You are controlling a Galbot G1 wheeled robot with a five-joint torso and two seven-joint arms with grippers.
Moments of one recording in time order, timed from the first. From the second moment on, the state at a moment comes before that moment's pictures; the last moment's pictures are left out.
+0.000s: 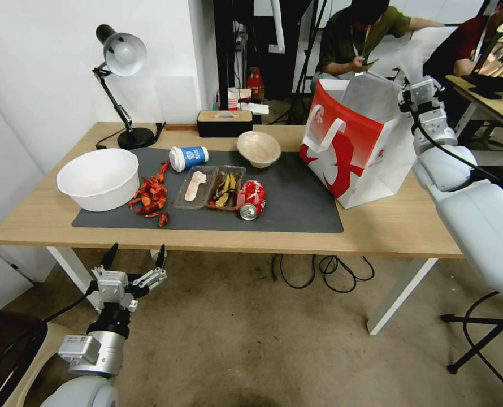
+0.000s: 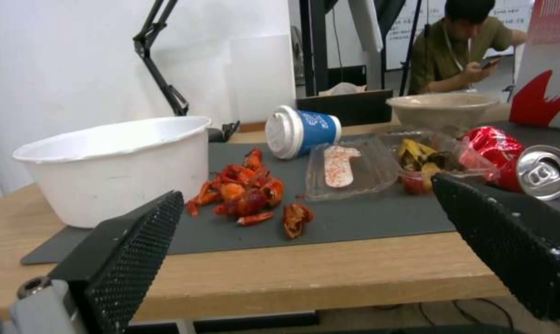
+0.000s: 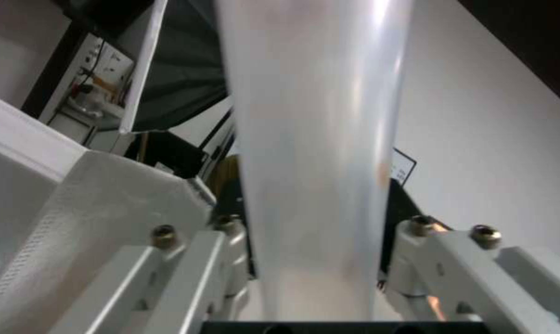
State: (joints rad) left arm 1.73 -1.49 -0.72 -2.20 -0.16 -0.11 0.14; right arm -0.38 0.84 0.10 1.39 0.20 -0.07 0.26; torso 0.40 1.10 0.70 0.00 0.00
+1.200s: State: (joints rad) left arm 1.74 -1.48 -0.73 -2.22 -0.18 -0.10 0.14; right arm -0.56 0.75 0.18 1.82 0.87 -0.02 0.15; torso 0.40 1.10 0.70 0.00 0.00
